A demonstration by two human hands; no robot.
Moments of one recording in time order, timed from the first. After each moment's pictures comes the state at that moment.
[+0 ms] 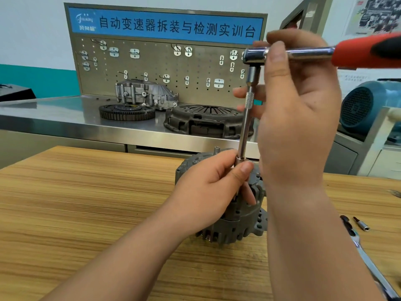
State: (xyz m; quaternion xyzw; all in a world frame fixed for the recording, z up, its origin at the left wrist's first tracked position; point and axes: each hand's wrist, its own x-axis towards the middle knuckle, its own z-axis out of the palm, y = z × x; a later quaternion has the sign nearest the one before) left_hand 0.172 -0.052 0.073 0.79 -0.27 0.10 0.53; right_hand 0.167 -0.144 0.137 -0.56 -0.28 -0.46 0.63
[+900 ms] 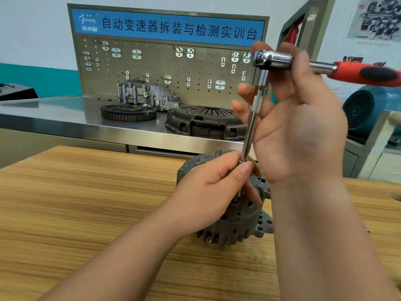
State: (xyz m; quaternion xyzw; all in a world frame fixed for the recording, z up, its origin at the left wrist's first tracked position) left_hand 0.173 -0.049 0.073 0.78 -0.30 0.09 0.54; right_hand 0.165 -0.151 0.144 -0.40 -0.26 -0.20 0.85
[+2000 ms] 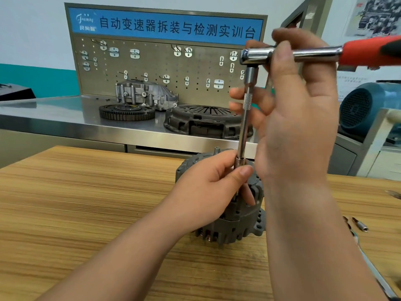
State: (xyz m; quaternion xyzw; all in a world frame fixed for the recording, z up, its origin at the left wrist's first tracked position) left_hand 0.176 -0.051 0.072 0.79 -0.29 0.09 0.53; right_hand 0.166 -0.145 0.138 -0.49 -0.31 -0.36 0.73
